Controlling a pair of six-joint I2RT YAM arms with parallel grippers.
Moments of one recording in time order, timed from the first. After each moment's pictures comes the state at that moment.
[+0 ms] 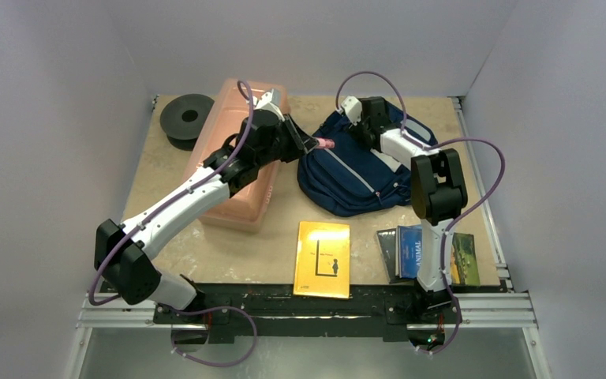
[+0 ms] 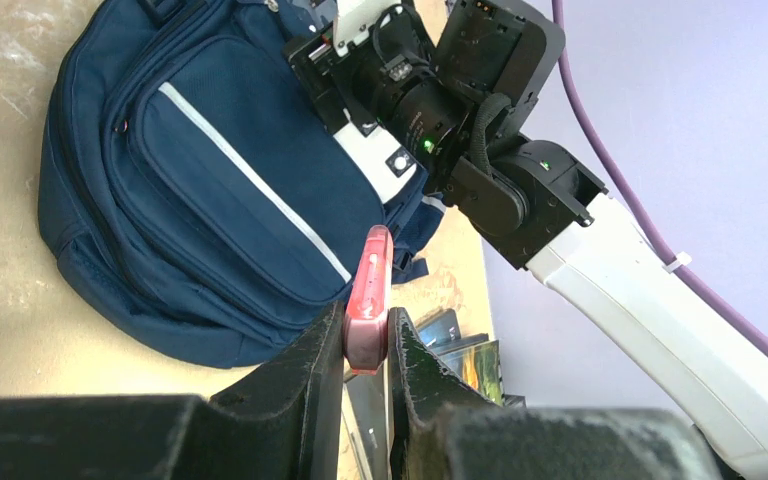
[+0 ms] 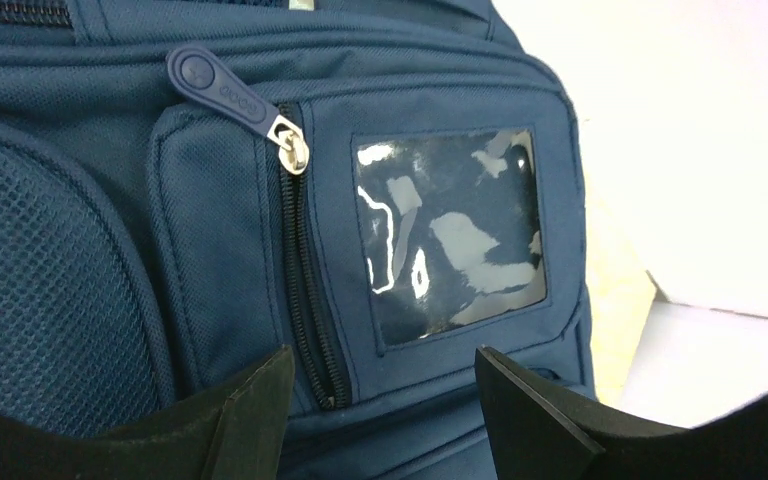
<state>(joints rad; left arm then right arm) -0.68 1.45 1.32 -0.23 -0.03 -0.90 0.26 2.12 1.57 -0.14 0.25 -0.70</state>
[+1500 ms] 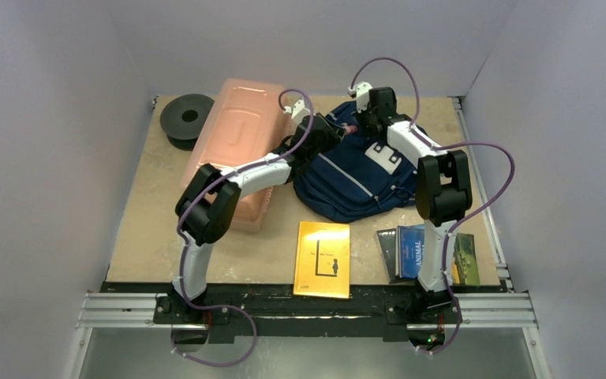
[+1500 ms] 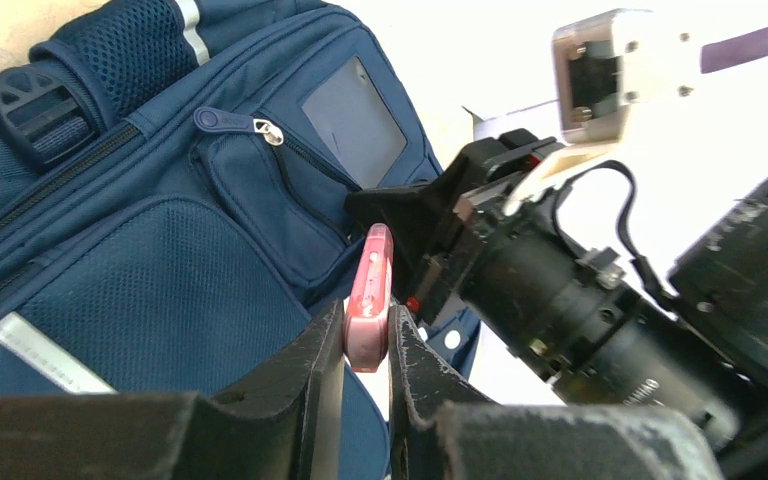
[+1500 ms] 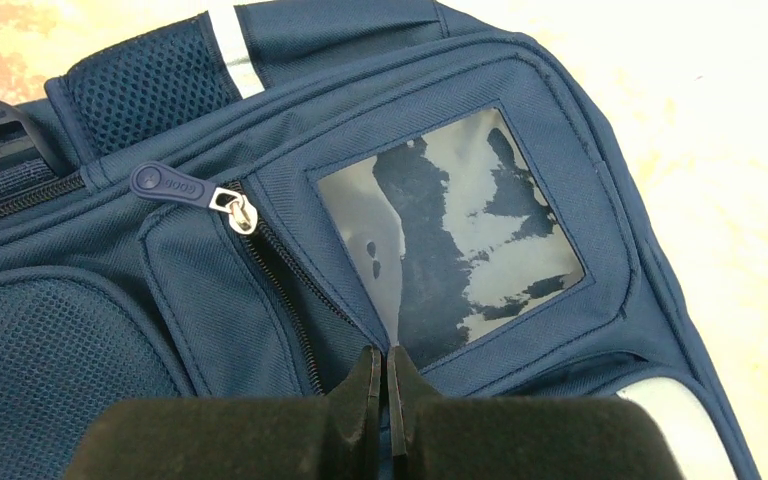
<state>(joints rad) -0.70 2.05 1.51 0.26 -0.22 -1.08 0.23 2.10 1.65 -0.25 0.05 -0.32</state>
